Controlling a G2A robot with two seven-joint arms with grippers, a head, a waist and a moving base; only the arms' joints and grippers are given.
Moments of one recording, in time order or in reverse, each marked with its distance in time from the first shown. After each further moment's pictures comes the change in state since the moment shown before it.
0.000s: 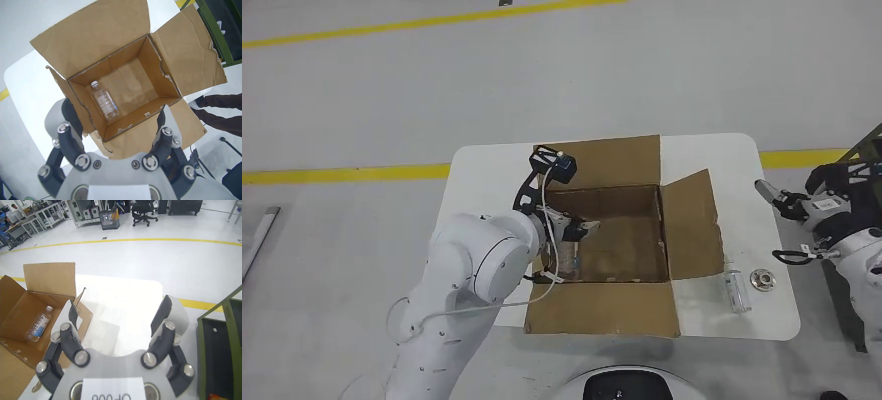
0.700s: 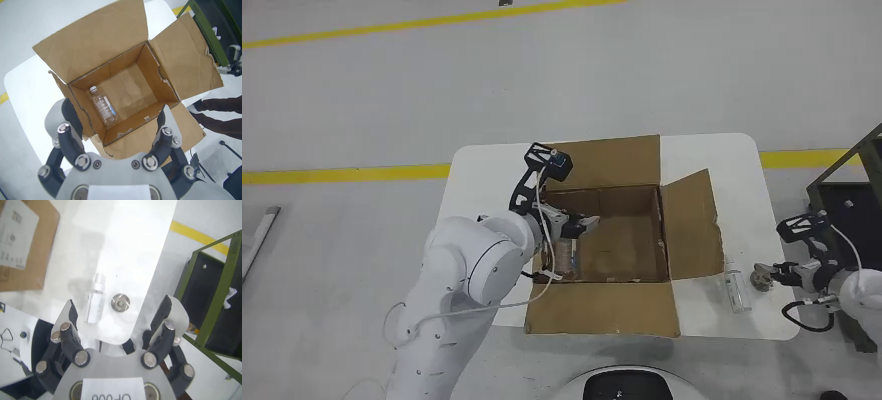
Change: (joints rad) left arm 0.038 0.007 -0.052 -0.016 -0.012 -0.026 0.083; right arm -0.097 0.037 0.018 -0.017 -0.110 -0.063 0.669
